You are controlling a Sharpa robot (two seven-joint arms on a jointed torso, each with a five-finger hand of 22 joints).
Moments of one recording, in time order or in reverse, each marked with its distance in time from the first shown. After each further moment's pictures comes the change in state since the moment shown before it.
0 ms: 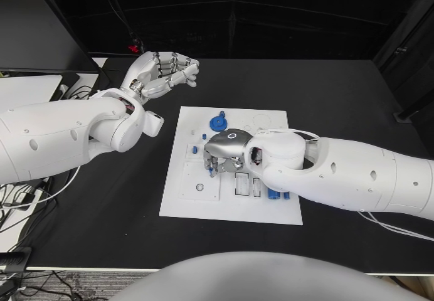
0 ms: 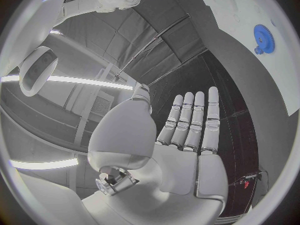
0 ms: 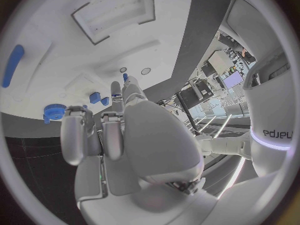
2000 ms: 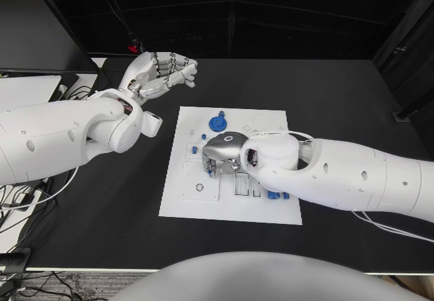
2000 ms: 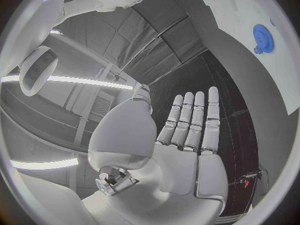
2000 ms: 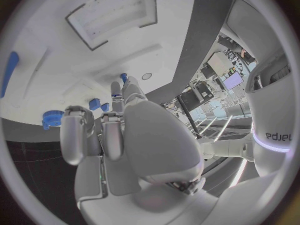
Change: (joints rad) left arm 0.000 -0.006 0.000 0.005 0.000 0.000 0.000; left_hand 0.004 0.004 0.000 0.000 0.000 -0.004 -0.004 0.004 0.000 0.000 0.000 0.004 0.000 0.000 0.000 0.004 -0.003 0.000 0.000 0.000 0.000 -0.001; right arm -0.012 0.027 0.000 -0.032 -0.008 0.029 0.000; right_hand 0.000 0.000 0.003 0.003 -0.002 -0.005 0.006 0.002 -0.001 -0.004 0.003 0.000 0.000 0.004 0.004 0.000 0.000 0.000 0.000 0.007 -0.004 0.000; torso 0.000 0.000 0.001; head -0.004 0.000
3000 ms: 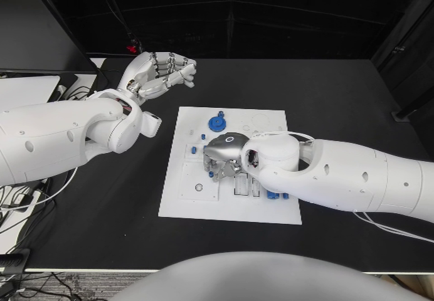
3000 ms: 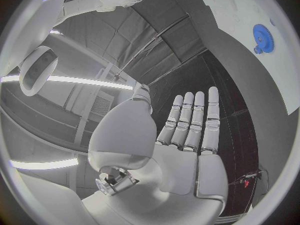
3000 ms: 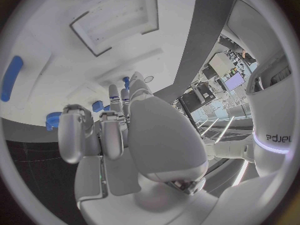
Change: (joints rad) left arm 0.000 -0.001 0.000 -0.001 0.000 0.000 0.000; left_hand 0.000 0.000 -0.003 0.003 0.000 -0.004 0.004 0.000 0.000 0.000 0.000 0.000 0.000 0.000 0.000 0.000 -0.001 0.000 0.000 0.000 0.000 0.000; right arm -0.004 -0.010 0.000 0.007 -0.009 0.006 -0.016; right_hand -0.086 -0.090 -0.039 -0.001 0.000 -0.086 0.009 -0.051 -0.003 -0.092 0.027 0.000 0.001 -0.004 0.022 -0.019 0.000 0.000 0.002 0.020 -0.035 0.000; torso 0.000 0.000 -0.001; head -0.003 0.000
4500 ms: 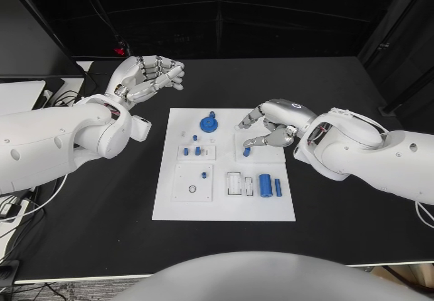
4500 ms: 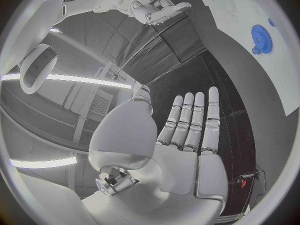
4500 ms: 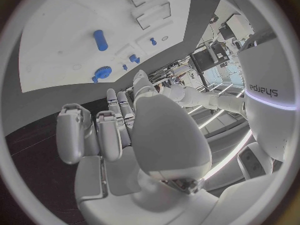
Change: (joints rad) left arm -0.010 0.008 0.000 -0.020 0.016 0.013 0.004; left_hand 0.003 0.016 -0.014 0.000 0.004 -0.023 -0.005 0.021 -0.002 -0.020 0.005 0.016 0.000 -0.016 0.002 0.012 -0.020 0.000 0.000 0.000 0.000 -0.011; right arm 0.070 -0.389 0.001 0.161 0.286 -0.380 0.104; right_hand -0.072 -0.038 0.033 0.003 0.000 -0.106 0.042 -0.006 0.002 -0.147 0.021 0.008 0.002 0.001 0.015 -0.025 0.000 0.016 0.000 0.021 -0.012 0.001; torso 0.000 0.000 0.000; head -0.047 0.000
